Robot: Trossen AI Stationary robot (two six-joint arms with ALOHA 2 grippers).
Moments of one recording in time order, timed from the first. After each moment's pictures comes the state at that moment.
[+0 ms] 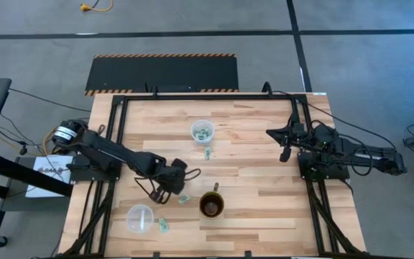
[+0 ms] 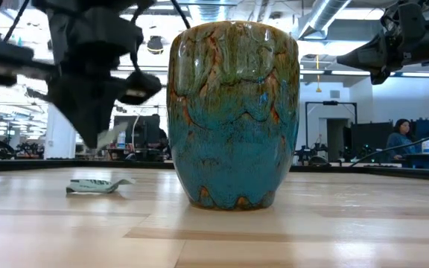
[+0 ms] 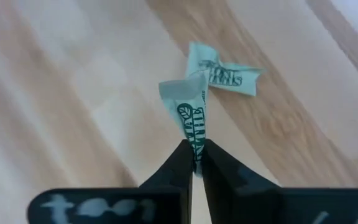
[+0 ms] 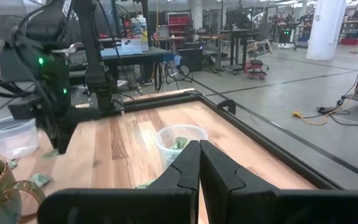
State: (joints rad) left arm -0.27 1.56 0.91 -0.52 0.04 0.36; right arm -0.17 0.20 0.21 -0.05 0.13 0.02
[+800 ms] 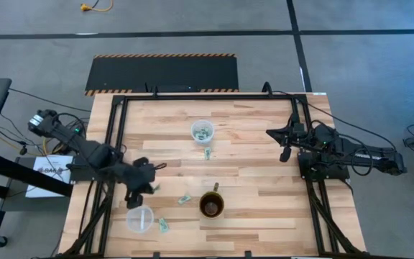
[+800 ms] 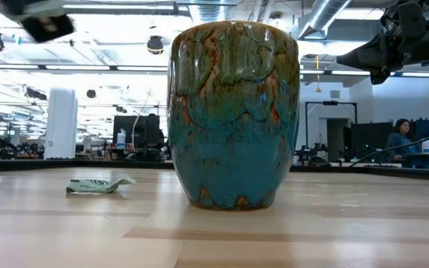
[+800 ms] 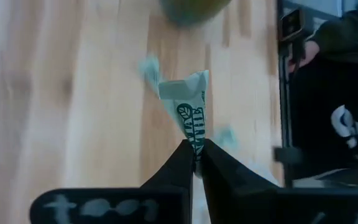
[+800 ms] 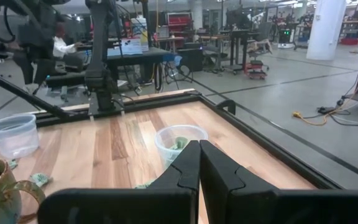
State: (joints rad) left arm -0.50 1.06 0.92 -0.79 0.00 -0.62; right arm -0.17 0.20 0.21 -0.05 0.13 0.02
